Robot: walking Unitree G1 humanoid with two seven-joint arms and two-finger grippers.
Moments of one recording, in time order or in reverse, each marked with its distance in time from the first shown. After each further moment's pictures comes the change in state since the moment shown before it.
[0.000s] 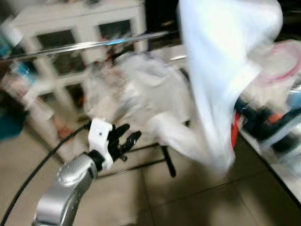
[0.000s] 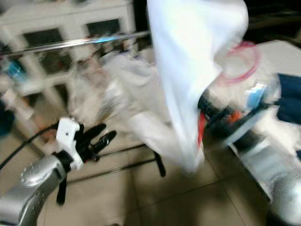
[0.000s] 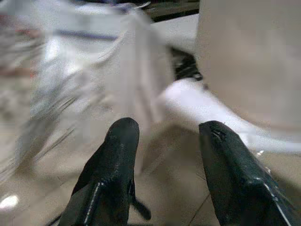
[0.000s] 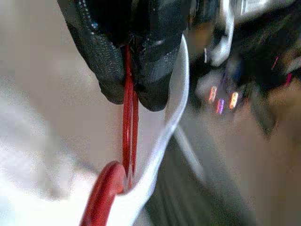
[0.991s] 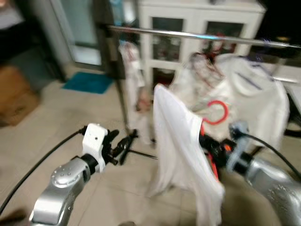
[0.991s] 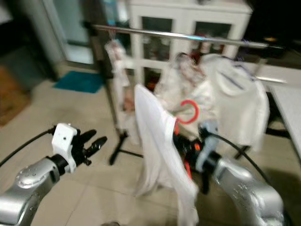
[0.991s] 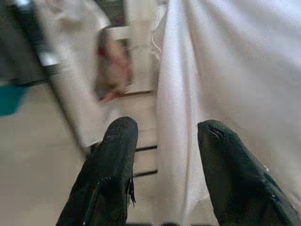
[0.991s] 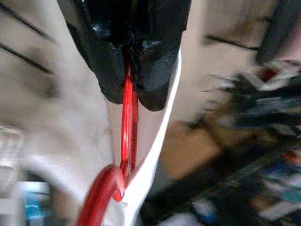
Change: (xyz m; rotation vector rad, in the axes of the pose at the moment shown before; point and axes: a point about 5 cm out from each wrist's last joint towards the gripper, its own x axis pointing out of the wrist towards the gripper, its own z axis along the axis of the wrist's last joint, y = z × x) left arm -0.004 0.020 -0.022 0.067 0.108 0.118; right arm -0.002 -0.049 -0.076 -0.126 0.316 -0.378
